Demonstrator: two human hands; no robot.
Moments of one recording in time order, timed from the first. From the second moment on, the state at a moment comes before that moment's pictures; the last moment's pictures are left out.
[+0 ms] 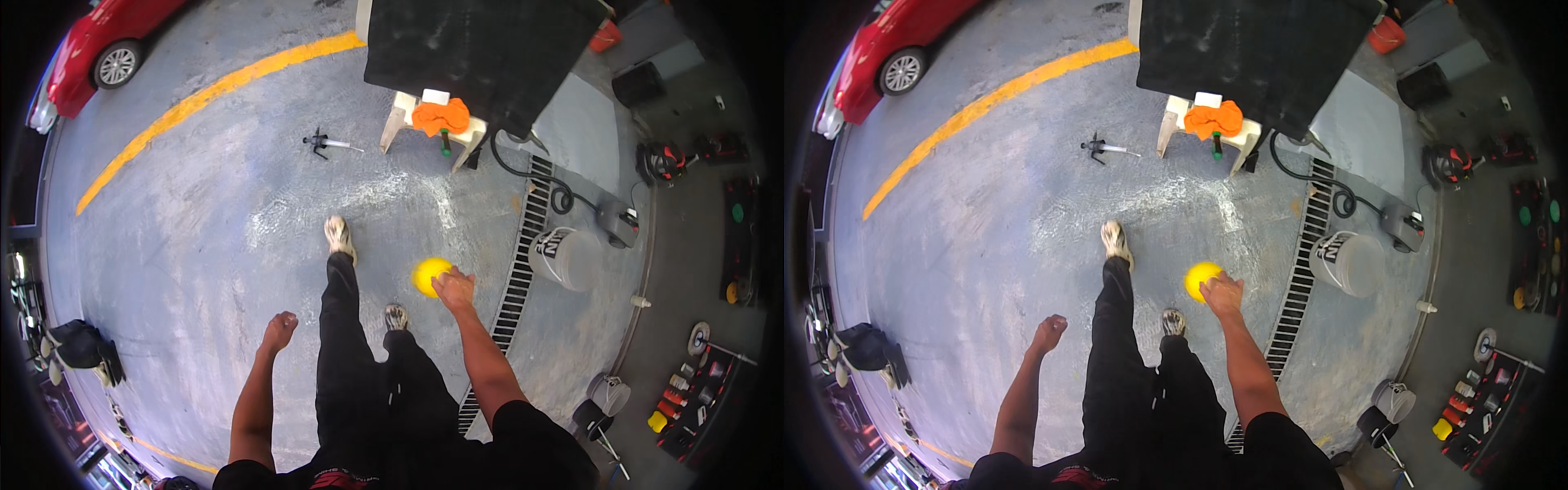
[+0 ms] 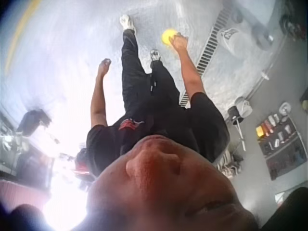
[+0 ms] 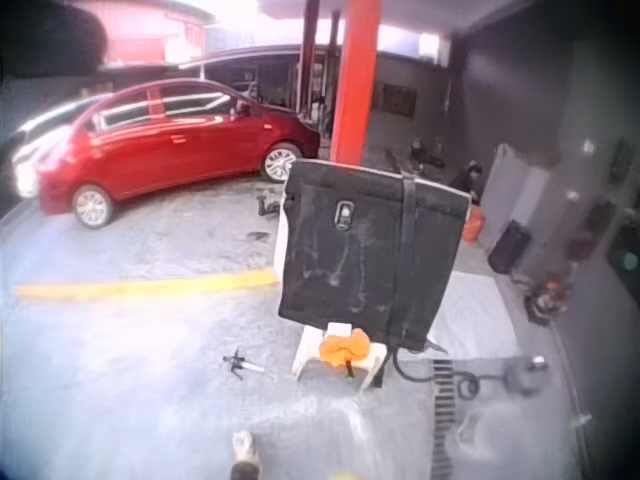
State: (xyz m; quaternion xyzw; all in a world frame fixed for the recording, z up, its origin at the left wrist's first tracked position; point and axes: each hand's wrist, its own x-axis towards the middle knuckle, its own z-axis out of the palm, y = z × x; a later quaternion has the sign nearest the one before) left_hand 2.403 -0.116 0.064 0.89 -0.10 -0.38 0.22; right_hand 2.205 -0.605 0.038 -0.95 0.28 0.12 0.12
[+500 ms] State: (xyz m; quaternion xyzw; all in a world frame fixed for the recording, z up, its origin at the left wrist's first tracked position) left_hand 2.927 -0.355 -0.450 0.94 -0.12 -0.27 0.19; right_hand 2.662 -0.667 -0.263 -0.97 0.15 0.11 0.17
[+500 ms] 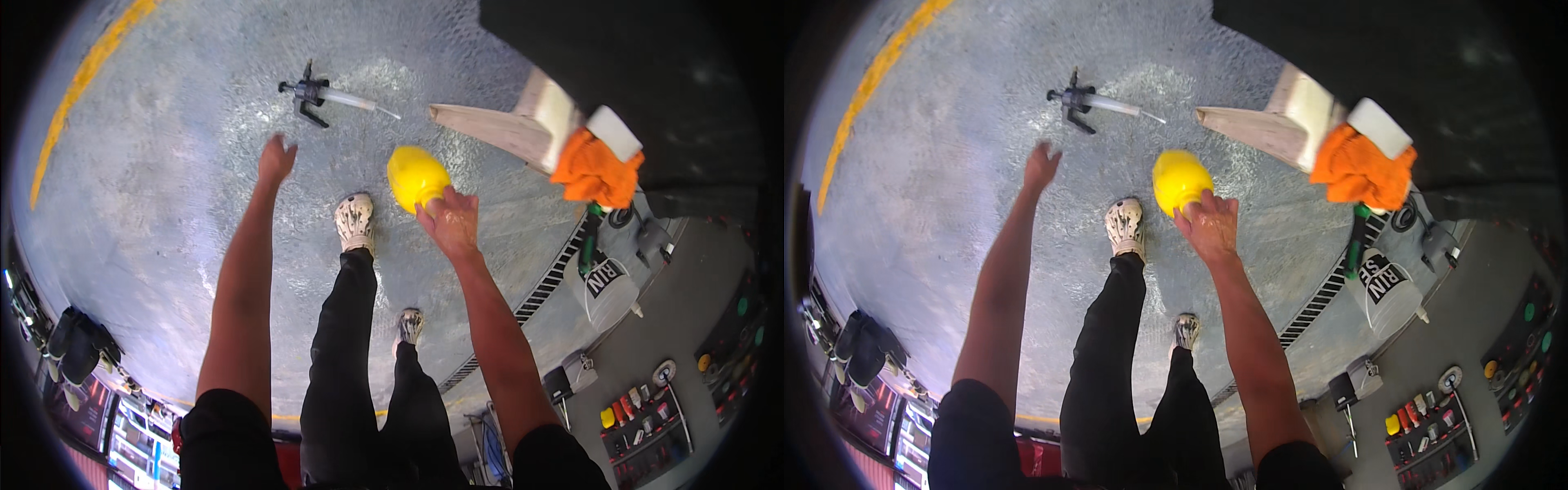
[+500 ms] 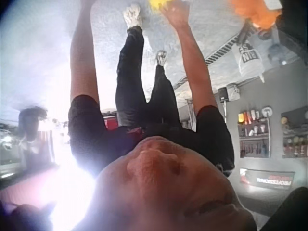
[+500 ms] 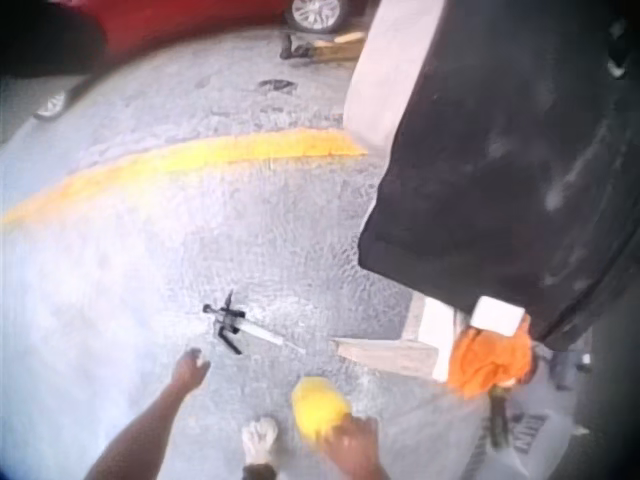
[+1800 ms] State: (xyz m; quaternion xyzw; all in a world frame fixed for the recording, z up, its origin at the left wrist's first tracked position) left_hand 2.790 -0.497 -0.175 0.81 0.00 -0.11 0.58; right_hand 2.672 -0.671 -0.255 -0.40 0.54 0.08 0.73
